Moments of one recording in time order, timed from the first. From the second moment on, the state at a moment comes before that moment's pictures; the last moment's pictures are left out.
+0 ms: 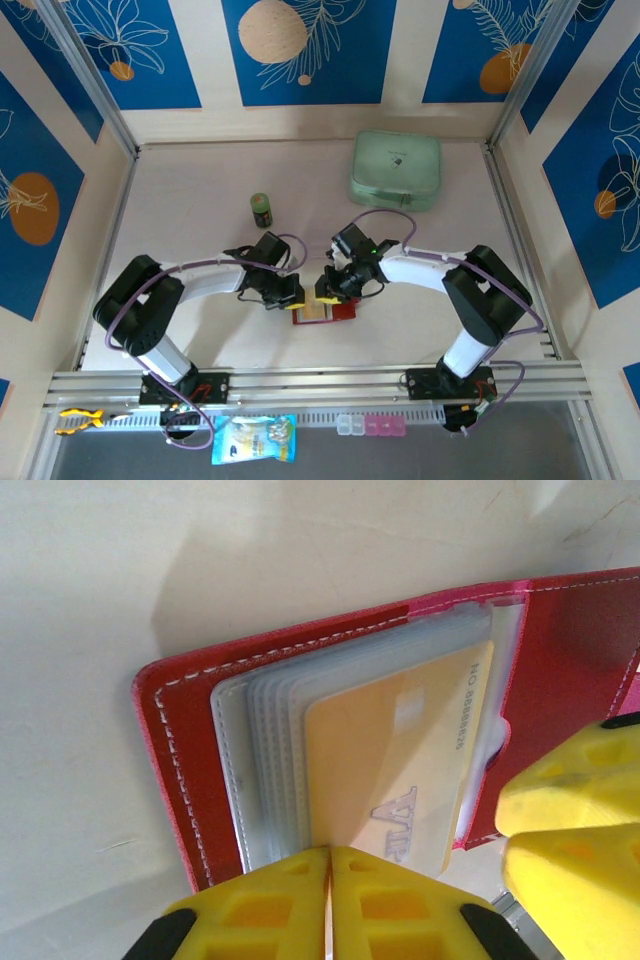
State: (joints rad) left arm -0.68 1.62 0.79 -0.35 0.52 -0.80; right arm 0.72 1.66 0.88 -0.38 -0.55 0.79
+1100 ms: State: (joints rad) left arm -0.68 1.62 0.79 -0.35 0.52 -0.80; right arm 0.73 1.71 0.90 -0.41 -0.52 0.79
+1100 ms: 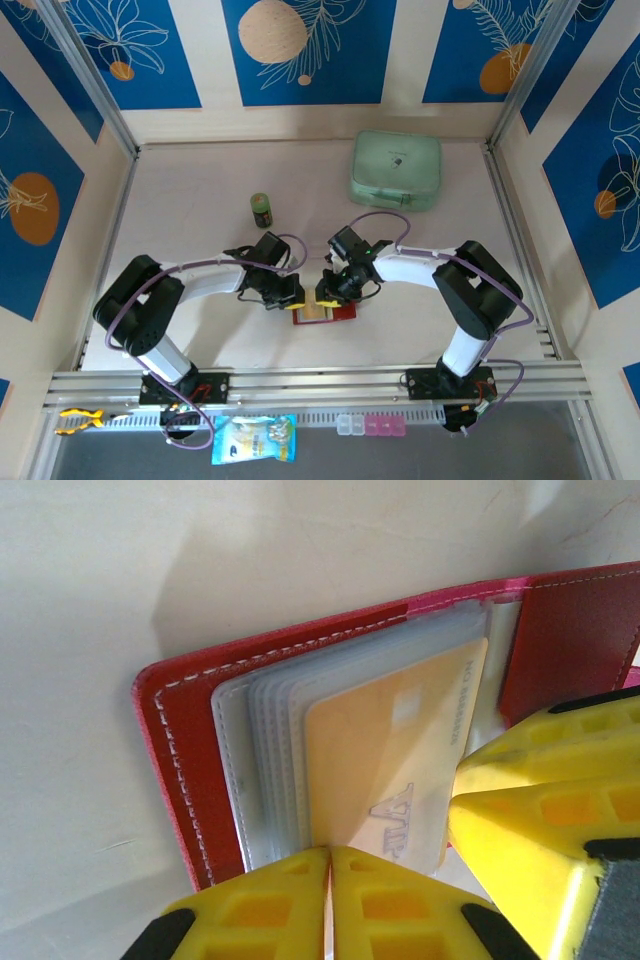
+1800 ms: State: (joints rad) left arm -0.68 1.60 0.79 -0.38 0.50 -0.80; right arm 0.74 1.67 0.89 -0.45 -0.47 0.80
